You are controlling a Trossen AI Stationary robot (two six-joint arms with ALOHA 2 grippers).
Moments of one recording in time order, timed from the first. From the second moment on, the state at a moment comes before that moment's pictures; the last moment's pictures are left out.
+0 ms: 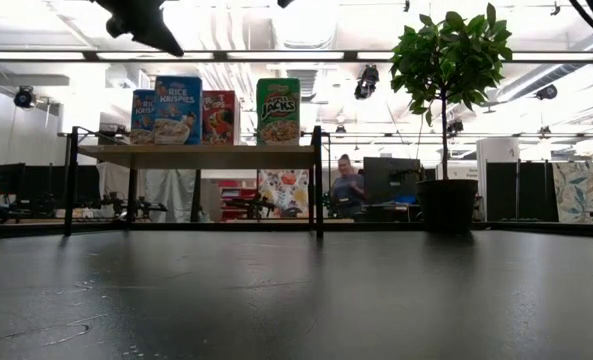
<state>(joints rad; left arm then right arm) 0.31 0.86 1.02 -0.58 -0.49 0.06 0.08 2.00 2.35 -1.27 0.21 -0.20</state>
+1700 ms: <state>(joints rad) 0.35 0.86 1.08 -0.96 -0.57 0.06 0.08 2.00 2.35 -1.30 0.21 -0.23</state>
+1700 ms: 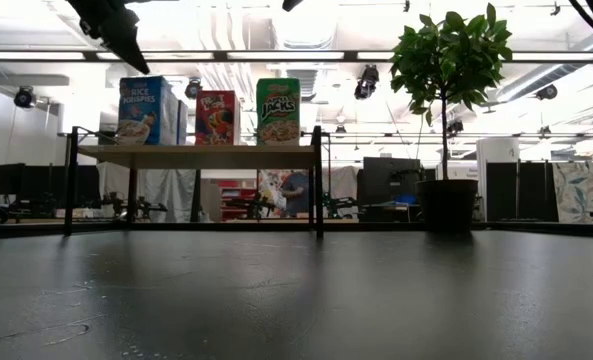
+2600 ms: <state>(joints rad) 0.34 0.88 1.05 -0.73 -0.45 0.01 0.11 2.00 2.34 -1.36 0.21 -0.17</state>
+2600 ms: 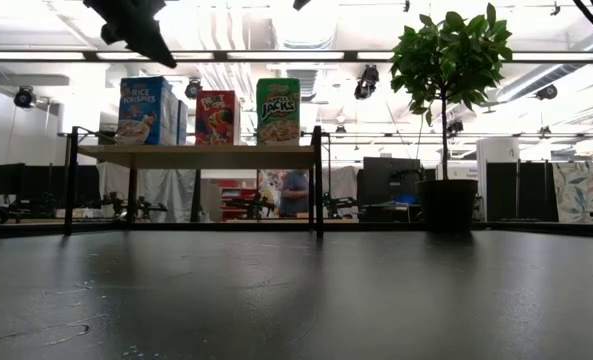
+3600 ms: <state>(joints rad) 0.32 0.85 1.06 -0.78 -0.50 -0.05 0.15 2.00 2.34 -1.36 0.21 -0.10</state>
